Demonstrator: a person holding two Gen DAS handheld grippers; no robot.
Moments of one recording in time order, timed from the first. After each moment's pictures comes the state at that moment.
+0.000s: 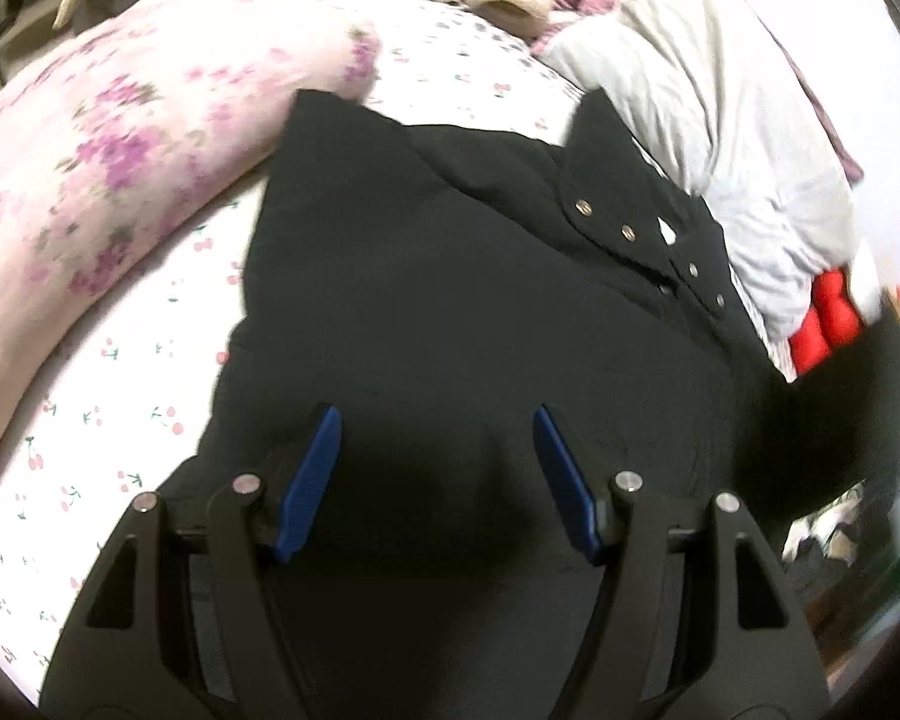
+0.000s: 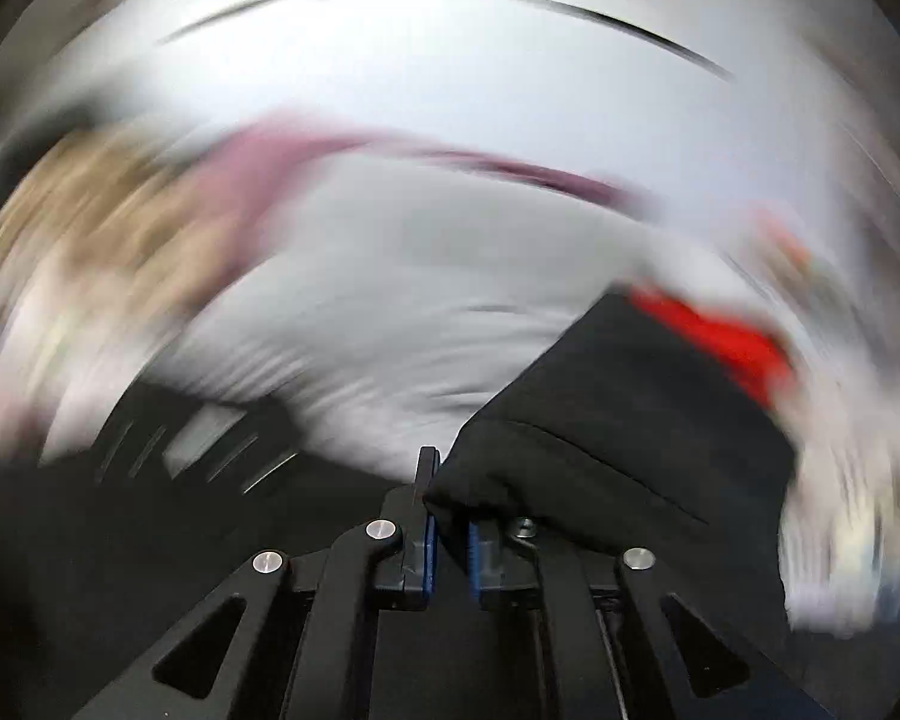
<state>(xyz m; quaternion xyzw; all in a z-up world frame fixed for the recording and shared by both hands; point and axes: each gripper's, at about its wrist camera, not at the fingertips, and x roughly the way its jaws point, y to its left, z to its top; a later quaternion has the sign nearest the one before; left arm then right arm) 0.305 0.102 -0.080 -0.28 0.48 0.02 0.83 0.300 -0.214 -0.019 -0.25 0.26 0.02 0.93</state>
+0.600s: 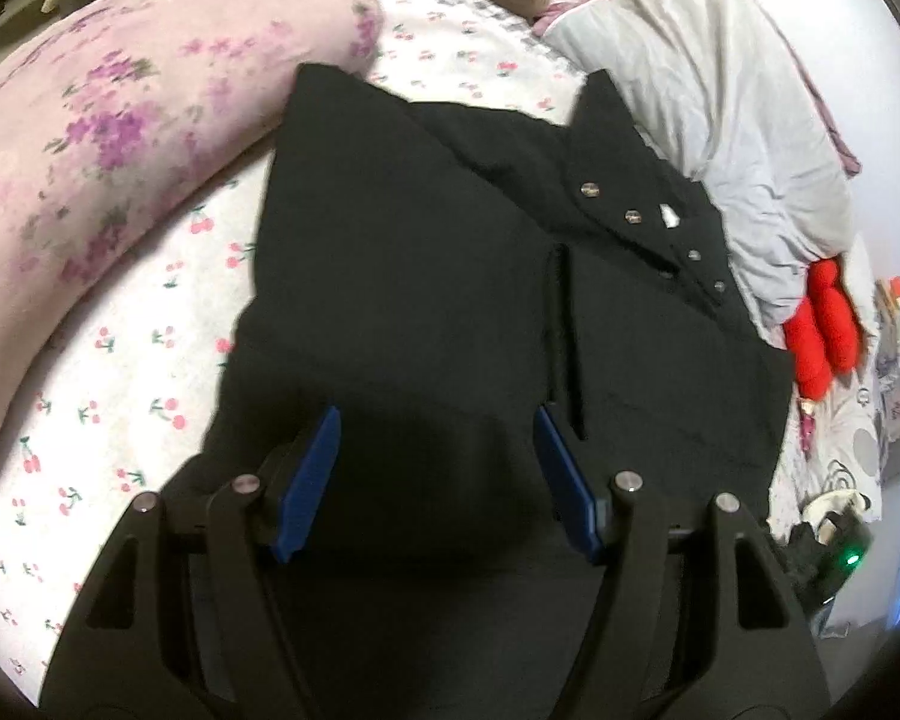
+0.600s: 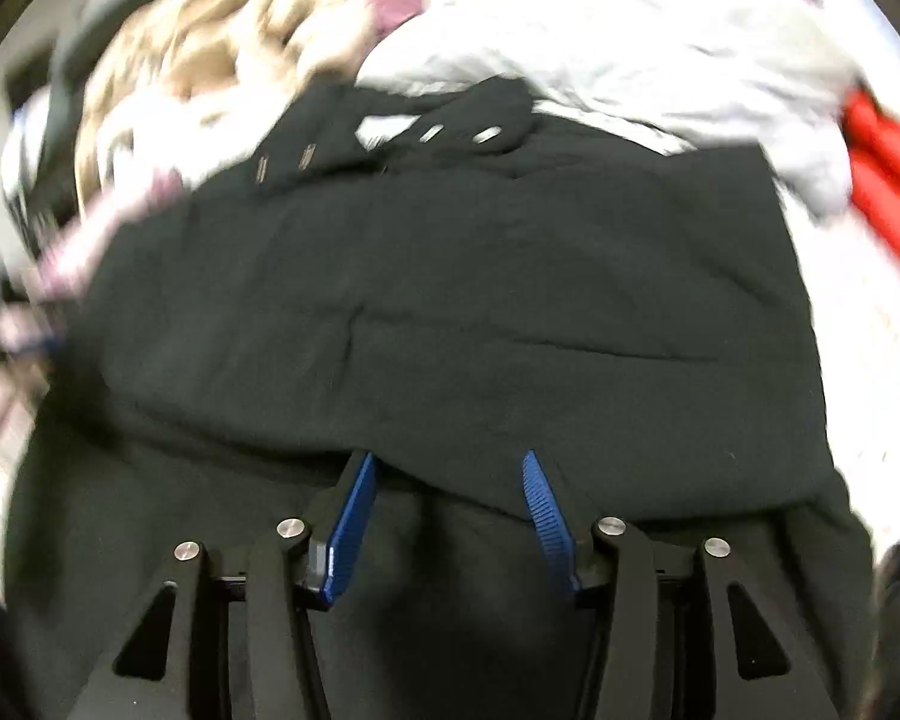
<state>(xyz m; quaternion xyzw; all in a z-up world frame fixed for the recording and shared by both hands) 0.308 0.108 -0.088 -0.28 0.51 0.01 0.82 0.302 -0.288 -0.094 0.03 0.46 0.09 0.89</state>
